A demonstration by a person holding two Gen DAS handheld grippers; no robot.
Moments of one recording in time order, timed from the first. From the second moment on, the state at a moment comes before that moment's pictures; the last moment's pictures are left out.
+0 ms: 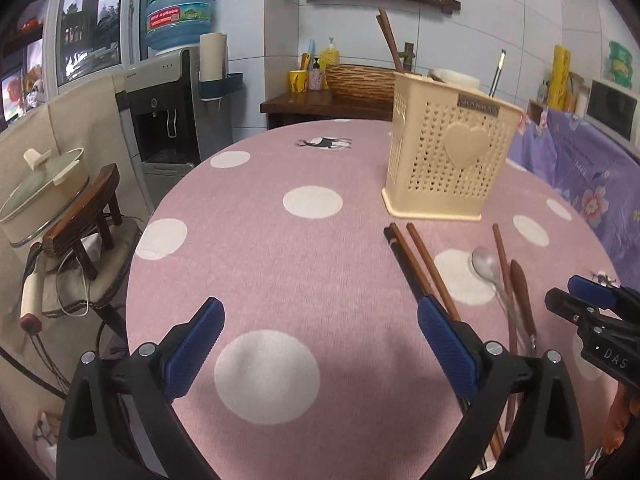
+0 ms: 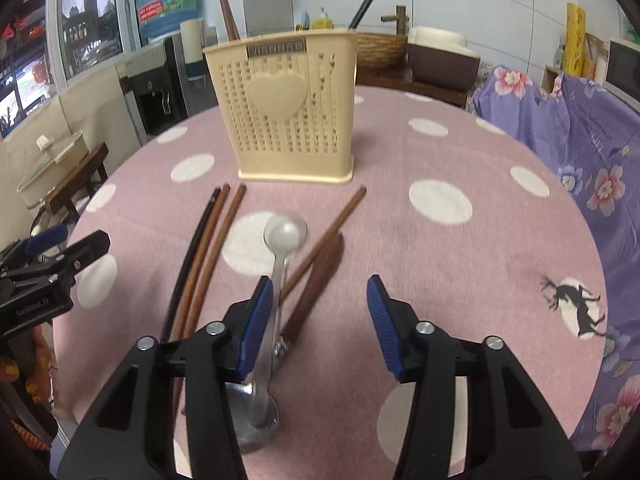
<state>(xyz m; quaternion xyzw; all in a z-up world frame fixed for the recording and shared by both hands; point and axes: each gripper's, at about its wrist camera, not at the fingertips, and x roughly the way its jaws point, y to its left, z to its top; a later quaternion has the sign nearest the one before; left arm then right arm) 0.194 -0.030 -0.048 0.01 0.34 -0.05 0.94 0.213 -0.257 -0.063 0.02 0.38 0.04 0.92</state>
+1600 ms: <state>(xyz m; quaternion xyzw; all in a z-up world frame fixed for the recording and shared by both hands) 0.194 -0.050 -0.063 0.00 0.38 -0.08 0.92 0.234 -0.305 -0.067 0.08 0.42 -0.05 0.91</state>
